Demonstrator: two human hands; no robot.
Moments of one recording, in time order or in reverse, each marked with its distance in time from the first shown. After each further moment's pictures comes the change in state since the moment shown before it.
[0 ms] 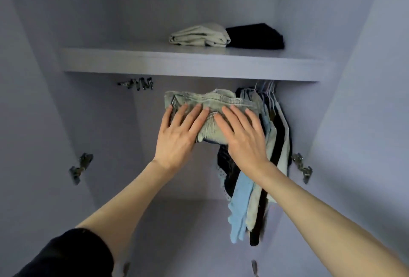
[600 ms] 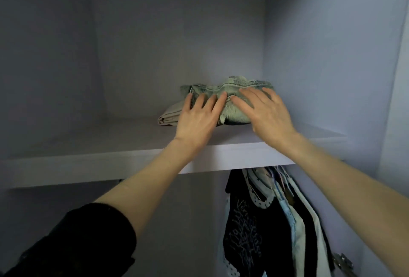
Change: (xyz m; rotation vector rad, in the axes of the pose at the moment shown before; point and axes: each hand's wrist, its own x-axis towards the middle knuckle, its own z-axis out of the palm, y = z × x) left_hand 0.263 -0.083 0.043 0.222 0.033 0.087; right_hand 0.218 0.148 0.061 -0.291 0.087 -0.078
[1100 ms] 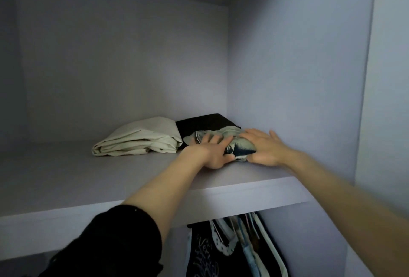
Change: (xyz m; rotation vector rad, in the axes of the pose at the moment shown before) left_hand 0.136 0.103 0.079 -0.470 -0.708 0.128; right_hand -0.038 0.136 0.094 0.372 -0.886 0.409
